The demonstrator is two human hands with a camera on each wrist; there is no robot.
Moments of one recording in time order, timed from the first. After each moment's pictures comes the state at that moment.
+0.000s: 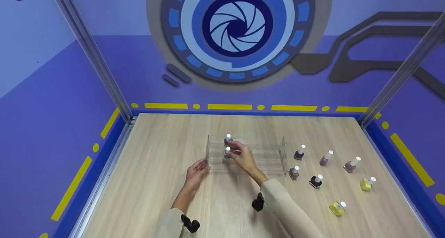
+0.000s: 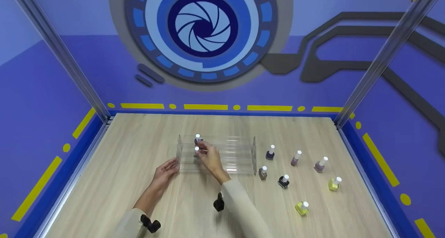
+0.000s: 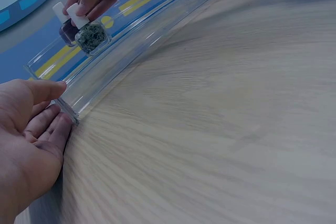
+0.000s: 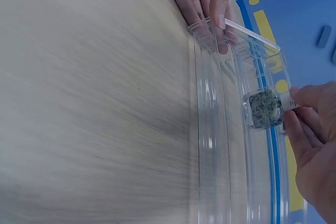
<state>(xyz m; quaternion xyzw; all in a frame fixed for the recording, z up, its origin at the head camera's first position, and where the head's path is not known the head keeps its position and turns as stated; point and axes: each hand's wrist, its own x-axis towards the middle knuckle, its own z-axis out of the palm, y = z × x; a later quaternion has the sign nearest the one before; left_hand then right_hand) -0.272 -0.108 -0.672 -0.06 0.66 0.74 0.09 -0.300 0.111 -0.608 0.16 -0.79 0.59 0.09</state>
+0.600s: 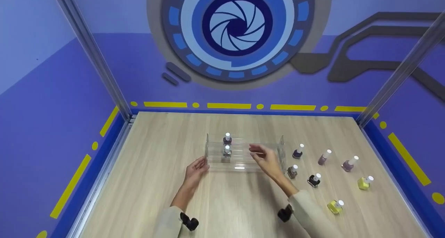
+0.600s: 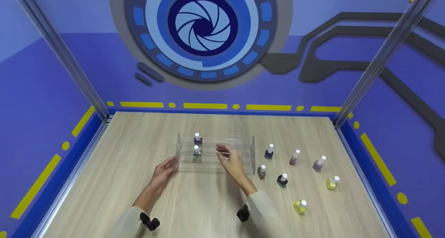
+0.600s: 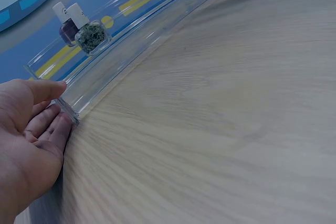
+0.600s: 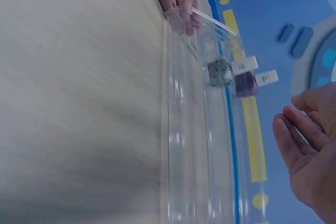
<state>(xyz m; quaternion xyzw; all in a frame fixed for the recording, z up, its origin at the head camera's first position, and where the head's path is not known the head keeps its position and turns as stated) -0.270 -0.107 -0.674 -0.06 0.67 0.74 0.09 -0.239 0.173 -0.551 0.13 -0.80 0.56 0.15</state>
